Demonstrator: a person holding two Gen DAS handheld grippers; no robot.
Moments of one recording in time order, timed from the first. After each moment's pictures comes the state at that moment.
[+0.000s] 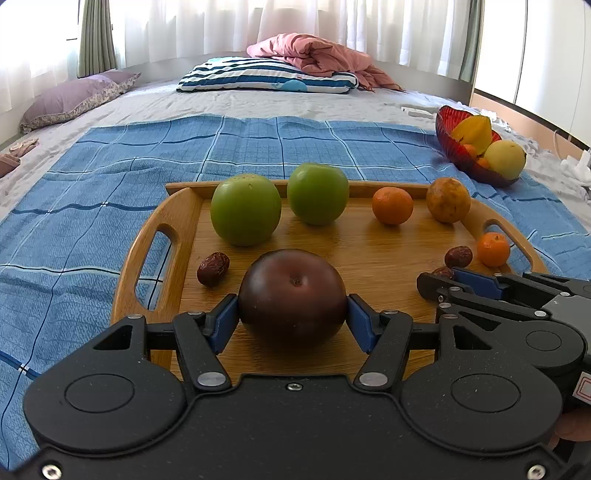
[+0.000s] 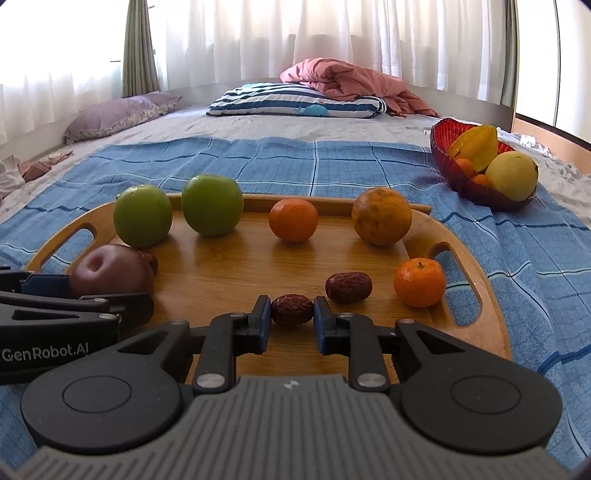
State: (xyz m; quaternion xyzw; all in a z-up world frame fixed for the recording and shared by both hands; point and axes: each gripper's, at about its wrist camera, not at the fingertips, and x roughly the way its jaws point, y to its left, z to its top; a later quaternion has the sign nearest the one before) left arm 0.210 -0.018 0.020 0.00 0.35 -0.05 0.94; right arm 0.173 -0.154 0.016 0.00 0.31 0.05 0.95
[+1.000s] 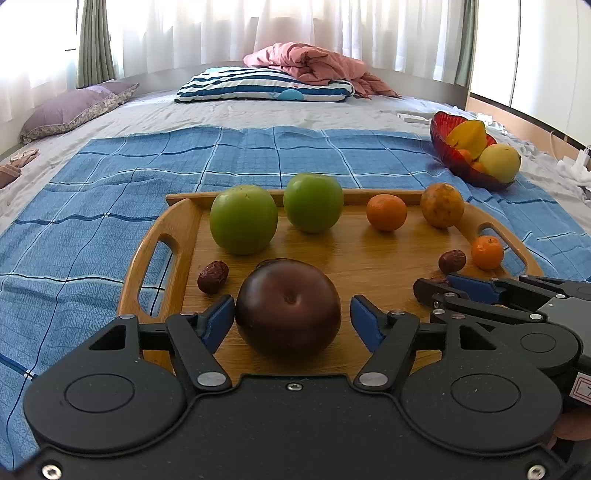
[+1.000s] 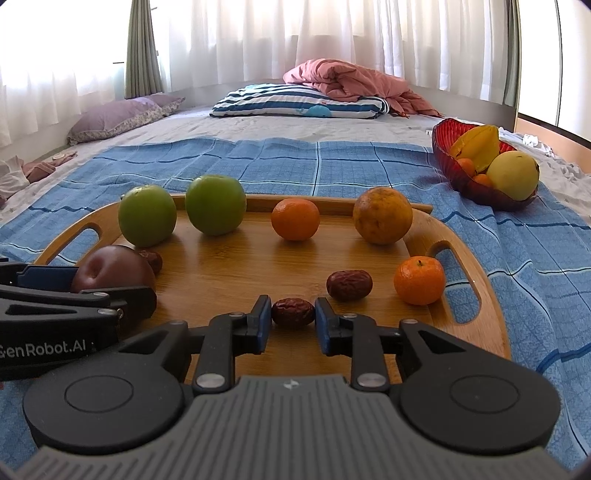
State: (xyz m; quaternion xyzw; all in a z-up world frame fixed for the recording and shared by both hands) left arm 0.202 -0.019 0.027 0.01 0.33 -0.05 0.94; right arm 0.169 -0.156 0.018 0.00 0.30 0.05 0.95
